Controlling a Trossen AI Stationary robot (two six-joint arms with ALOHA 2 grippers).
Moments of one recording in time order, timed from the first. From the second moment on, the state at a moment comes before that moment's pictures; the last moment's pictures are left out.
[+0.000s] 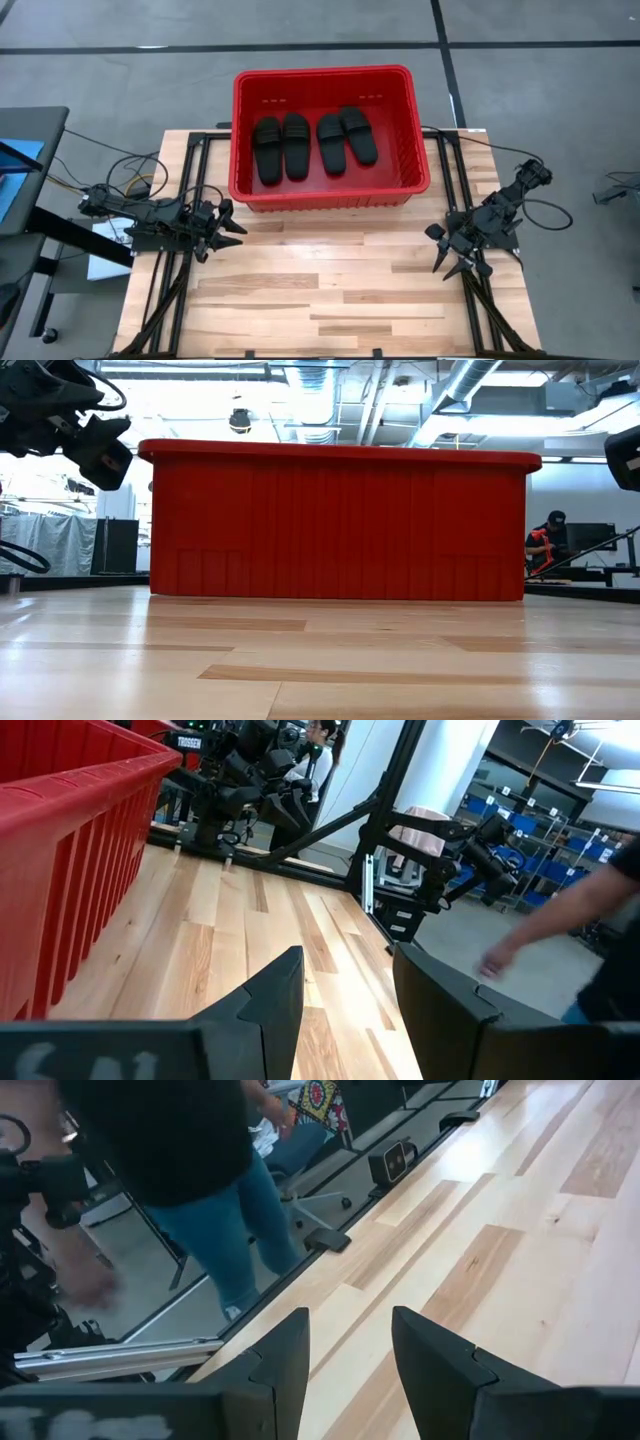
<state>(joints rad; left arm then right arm) -0.26 0.01 0.01 0.03 0.01 -0.34 0.66 0.03 0.16 -0.46 -0.22 0.21</state>
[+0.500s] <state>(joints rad) -0.26 0.01 0.01 0.03 0.01 -0.32 0.66 0.03 0.16 -0.46 -0.22 0.21</state>
